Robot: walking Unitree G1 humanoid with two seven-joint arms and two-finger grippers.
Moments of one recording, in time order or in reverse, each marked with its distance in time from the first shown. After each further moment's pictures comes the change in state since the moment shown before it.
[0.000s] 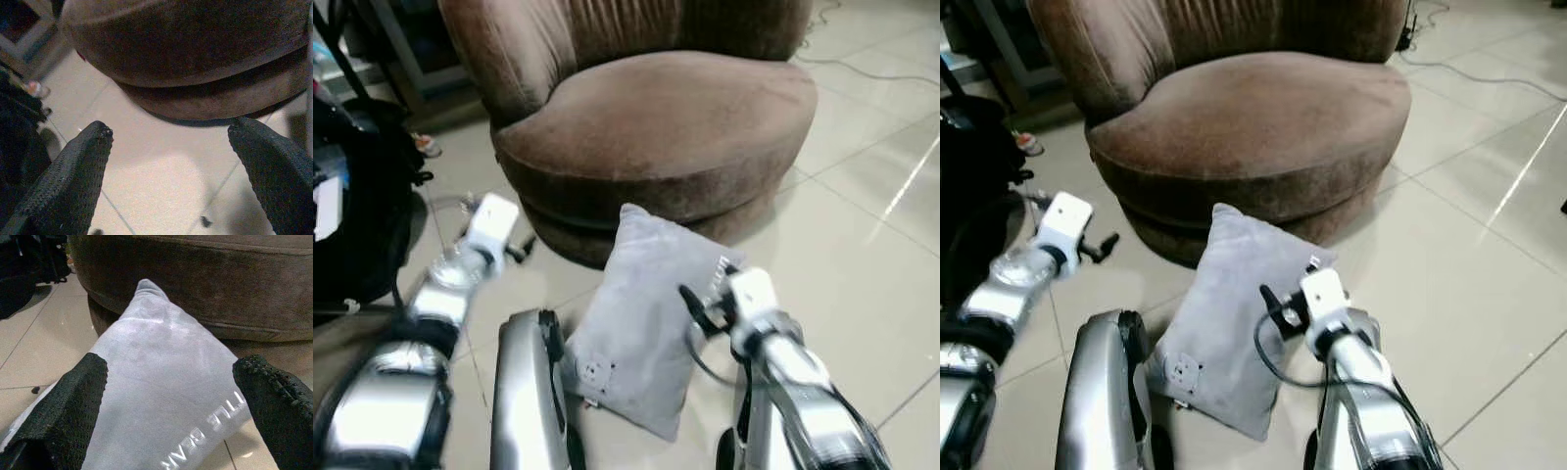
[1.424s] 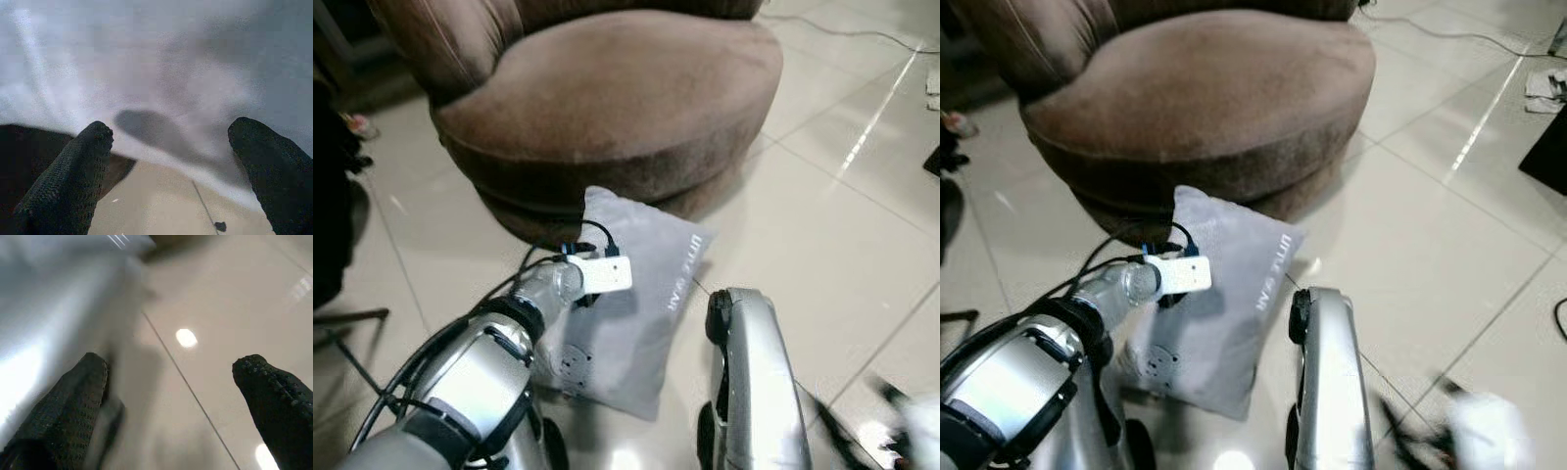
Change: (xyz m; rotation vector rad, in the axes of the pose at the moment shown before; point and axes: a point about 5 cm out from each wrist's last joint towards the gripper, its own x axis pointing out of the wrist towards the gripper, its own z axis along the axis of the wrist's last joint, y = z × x) left arm 0.021 -0.123 0.022 0.903 0.089 -0.406; right arm -0.208 -0.034 0.004 0.061 0.314 -0.264
